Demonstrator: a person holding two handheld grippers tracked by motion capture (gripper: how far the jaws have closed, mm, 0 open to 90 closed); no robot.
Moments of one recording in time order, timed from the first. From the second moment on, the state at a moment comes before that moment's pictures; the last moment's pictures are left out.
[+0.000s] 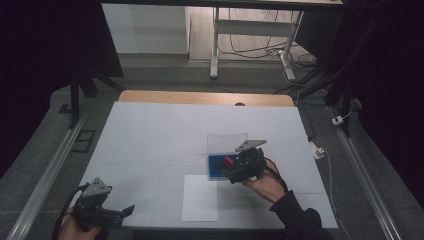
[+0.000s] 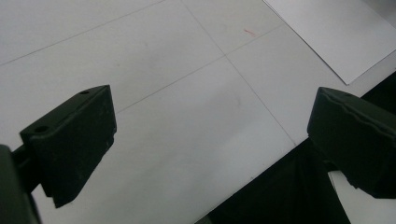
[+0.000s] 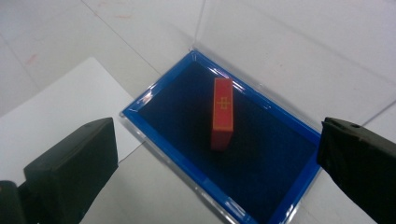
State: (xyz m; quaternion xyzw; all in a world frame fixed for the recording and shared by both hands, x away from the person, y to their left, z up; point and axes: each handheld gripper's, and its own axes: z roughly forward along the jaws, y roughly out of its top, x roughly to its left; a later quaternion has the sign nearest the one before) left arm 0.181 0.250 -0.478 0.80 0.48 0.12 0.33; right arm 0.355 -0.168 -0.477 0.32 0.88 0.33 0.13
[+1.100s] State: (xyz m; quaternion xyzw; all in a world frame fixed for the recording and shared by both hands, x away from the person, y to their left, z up) left arm 0.180 0.248 -0.478 0.81 0.47 0.12 0.33; right arm 0.375 -0.149 -0.482 0.32 0.89 0.29 0.12
